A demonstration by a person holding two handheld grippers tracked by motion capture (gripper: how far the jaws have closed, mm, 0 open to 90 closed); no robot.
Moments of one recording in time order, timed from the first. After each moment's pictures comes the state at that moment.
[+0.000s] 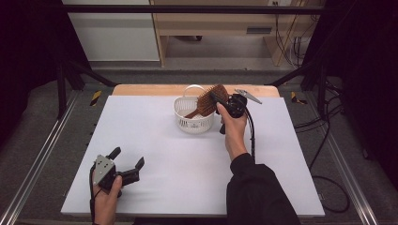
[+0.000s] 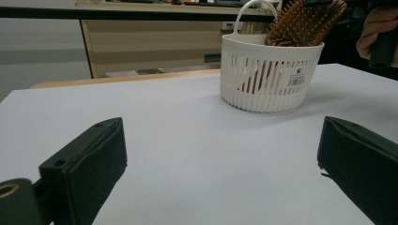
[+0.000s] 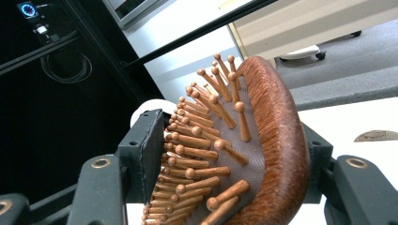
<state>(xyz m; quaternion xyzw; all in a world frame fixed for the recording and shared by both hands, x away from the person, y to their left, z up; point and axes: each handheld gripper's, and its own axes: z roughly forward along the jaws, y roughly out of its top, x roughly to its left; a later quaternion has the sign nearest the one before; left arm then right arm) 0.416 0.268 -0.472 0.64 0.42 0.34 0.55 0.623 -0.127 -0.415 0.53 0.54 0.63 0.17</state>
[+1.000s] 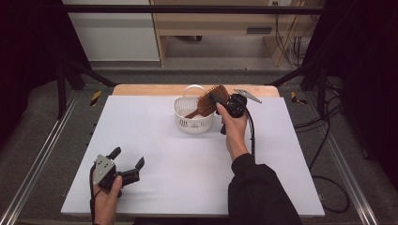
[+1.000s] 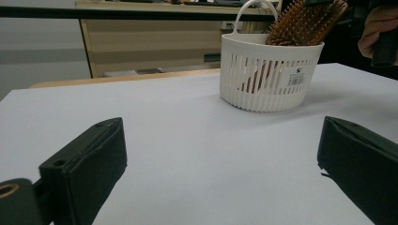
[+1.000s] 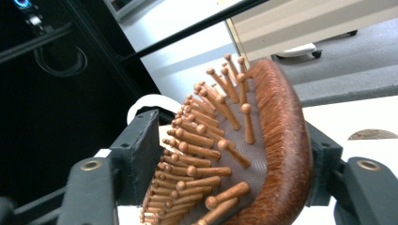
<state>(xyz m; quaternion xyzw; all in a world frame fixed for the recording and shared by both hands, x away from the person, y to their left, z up) 0.416 0.268 -0.472 0.64 0.42 0.34 0.55 0.623 -0.127 -0.414 0.53 0.56 0.62 0.18</state>
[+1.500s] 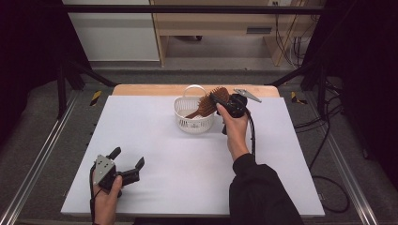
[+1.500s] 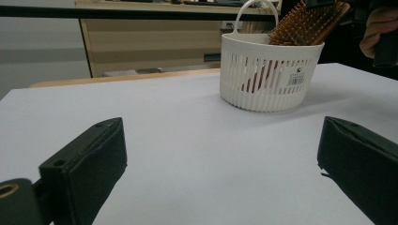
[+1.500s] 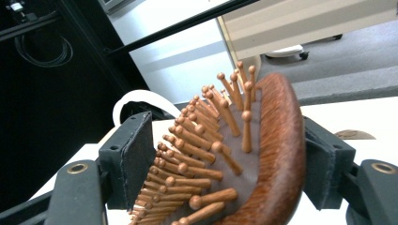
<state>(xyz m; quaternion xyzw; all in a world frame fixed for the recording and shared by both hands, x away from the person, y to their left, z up) 0.416 0.268 -0.472 0.64 0.42 0.34 0.55 0.623 -0.129 -0.413 0.53 0.57 0.60 0.20</state>
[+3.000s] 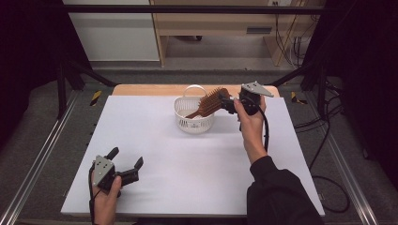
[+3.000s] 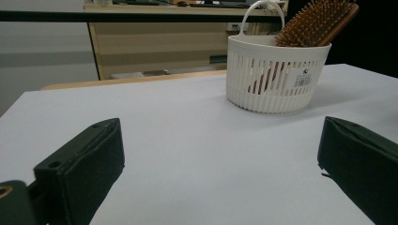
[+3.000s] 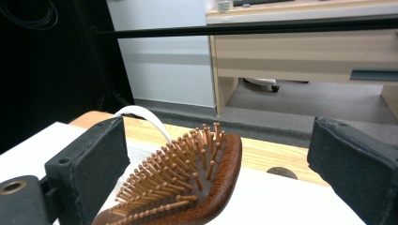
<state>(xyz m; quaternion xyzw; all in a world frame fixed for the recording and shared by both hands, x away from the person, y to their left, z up) 0.414 0.270 -0.472 0.63 0.42 0.35 0.55 0.591 -0.155 -0.361 0.46 0.63 0.55 0.31</state>
